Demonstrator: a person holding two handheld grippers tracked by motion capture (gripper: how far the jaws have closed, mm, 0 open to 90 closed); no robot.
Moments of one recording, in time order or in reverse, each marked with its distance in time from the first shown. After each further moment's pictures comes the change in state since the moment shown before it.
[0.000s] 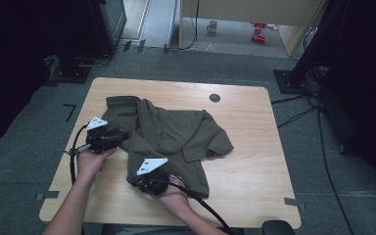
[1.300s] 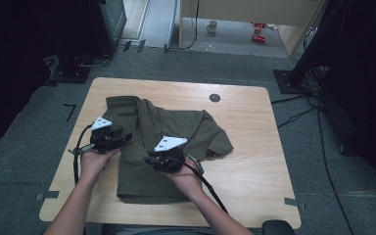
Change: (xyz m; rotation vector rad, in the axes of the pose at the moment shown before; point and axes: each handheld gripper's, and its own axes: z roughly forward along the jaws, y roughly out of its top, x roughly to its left) left arm -0.009 0.000 0.011 0.015 -0.015 0.029; right arm -0.054 0.021 -0.043 -0.094 -0.145 0.003
